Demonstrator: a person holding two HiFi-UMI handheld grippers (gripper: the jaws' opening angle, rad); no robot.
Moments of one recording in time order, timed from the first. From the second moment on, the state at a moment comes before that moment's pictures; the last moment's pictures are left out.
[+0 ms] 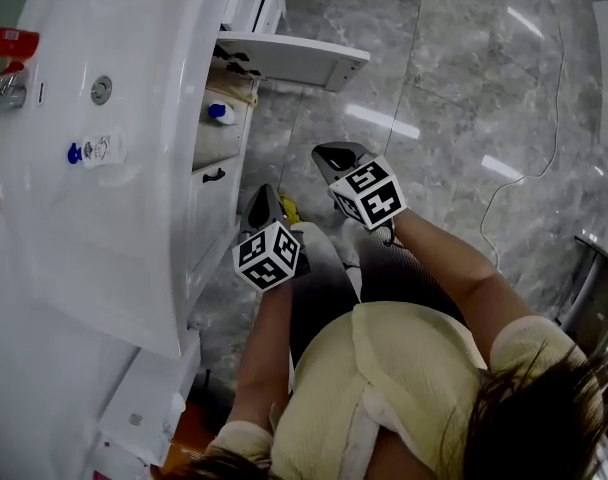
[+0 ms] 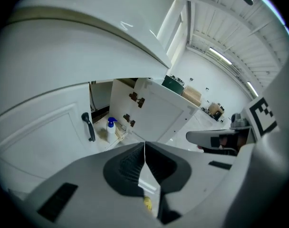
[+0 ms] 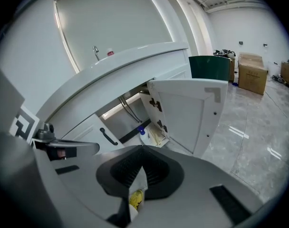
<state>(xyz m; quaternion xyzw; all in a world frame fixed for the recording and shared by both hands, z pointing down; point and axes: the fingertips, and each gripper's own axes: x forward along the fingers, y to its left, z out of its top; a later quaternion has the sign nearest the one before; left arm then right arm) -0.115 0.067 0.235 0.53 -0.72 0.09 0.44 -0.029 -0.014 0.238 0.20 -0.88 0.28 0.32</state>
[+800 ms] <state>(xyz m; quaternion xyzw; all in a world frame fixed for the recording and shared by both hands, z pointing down) -0.116 0.086 0.121 0.57 -0.69 0.07 0.43 -0.030 0.030 0.122 0.16 -0.90 0.27 0.30</state>
